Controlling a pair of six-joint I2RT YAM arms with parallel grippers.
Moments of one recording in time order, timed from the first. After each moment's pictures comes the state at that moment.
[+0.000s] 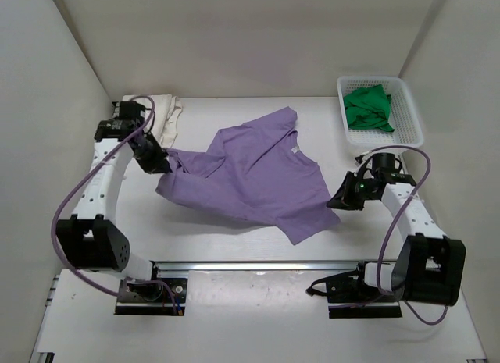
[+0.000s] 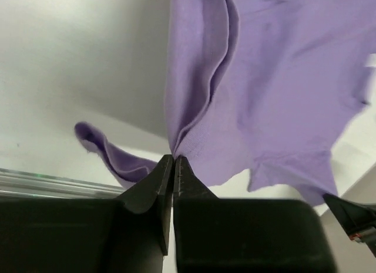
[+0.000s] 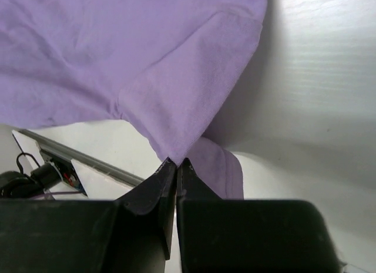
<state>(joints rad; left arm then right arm) -0.02 1.47 1.53 -1.19 0.13 -0.61 -0.11 1.21 0.78 -0.73 -0.59 0.27</state>
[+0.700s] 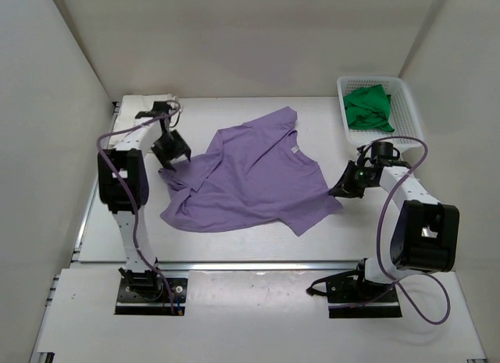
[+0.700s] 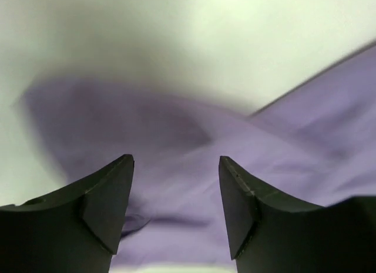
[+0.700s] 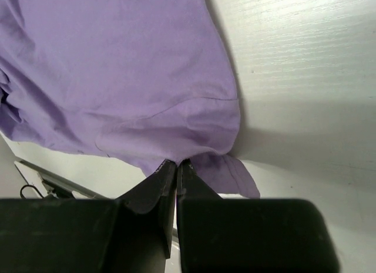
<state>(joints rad) -0.05 2.12 1.74 -0.93 0.04 -0.66 -0.14 1.46 0.90 -0.61 -0.54 0.30</state>
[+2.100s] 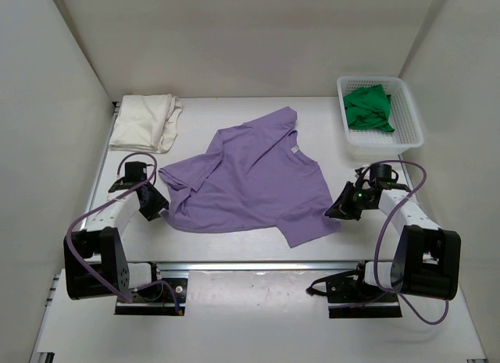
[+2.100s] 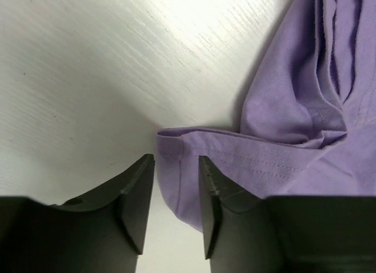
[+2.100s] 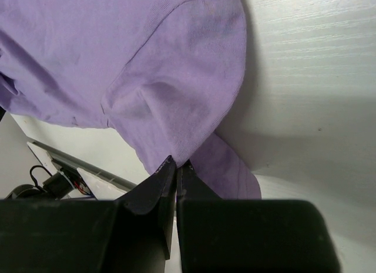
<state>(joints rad) 0.10 1.29 0.67 -0.55 -0.02 -0.67 -0.14 1.28 0.66 -0.61 -0.59 0.35</state>
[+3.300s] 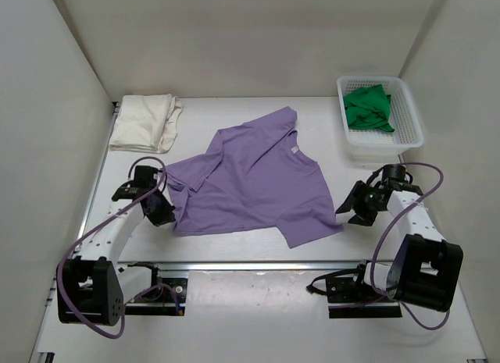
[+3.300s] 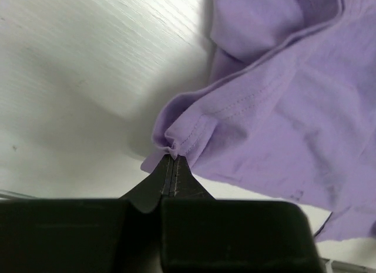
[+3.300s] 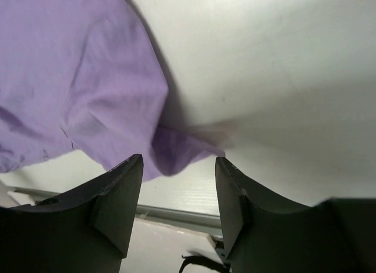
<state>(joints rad) -0.04 1.10 0.66 -0.74 0.01 -0.72 -0.26 1.20 0.67 -0.74 -0.42 0.33</state>
